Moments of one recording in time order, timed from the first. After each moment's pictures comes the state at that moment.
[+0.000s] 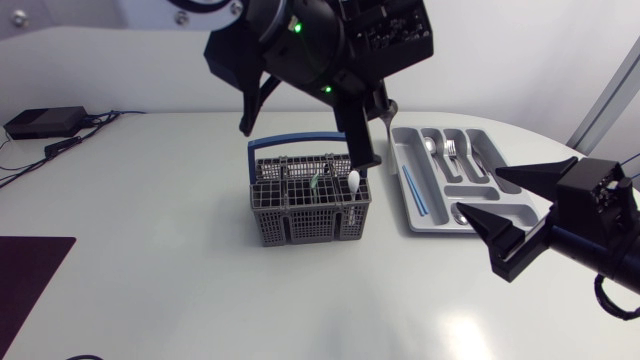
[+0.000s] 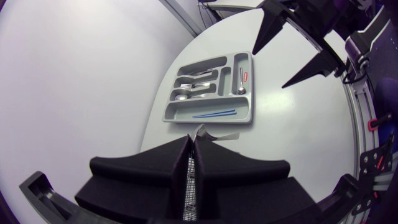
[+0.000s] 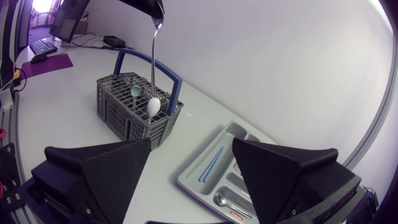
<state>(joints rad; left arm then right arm) -0.87 1.73 1.73 -0.65 -0.08 0.76 0.08 0.65 0.47 -0.17 -0.35 -0.48</state>
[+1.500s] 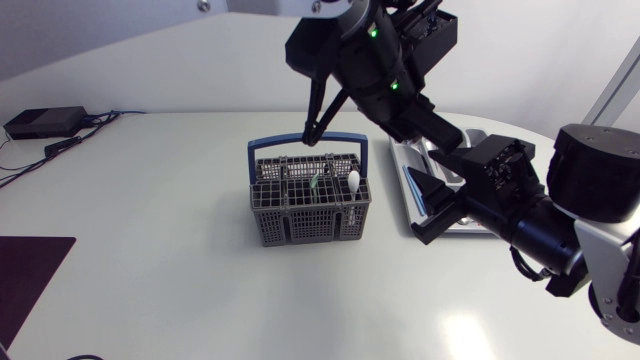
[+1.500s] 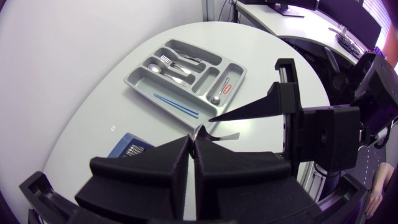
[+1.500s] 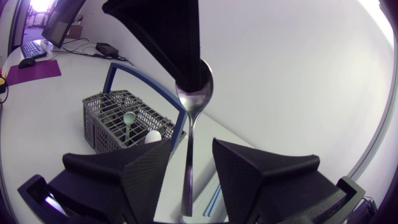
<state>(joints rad) -0.89 1.99 2.06 -0.90 0.00 0.15 0.46 0.99 0.48 0.28 0.04 -0.40</state>
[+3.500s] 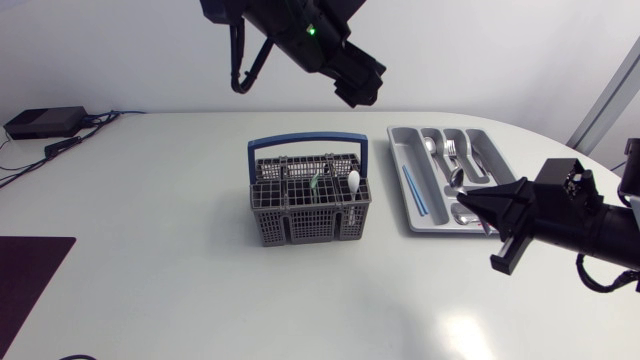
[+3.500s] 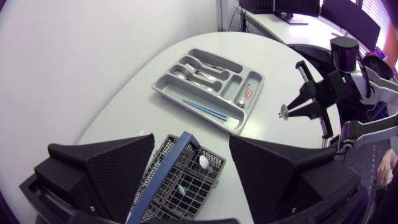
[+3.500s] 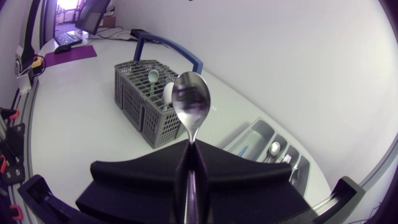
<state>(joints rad) -0.69 1.93 2.07 -0.93 0.13 0.32 -0.12 0.97 0.51 -0.11 -0.69 -0.69</state>
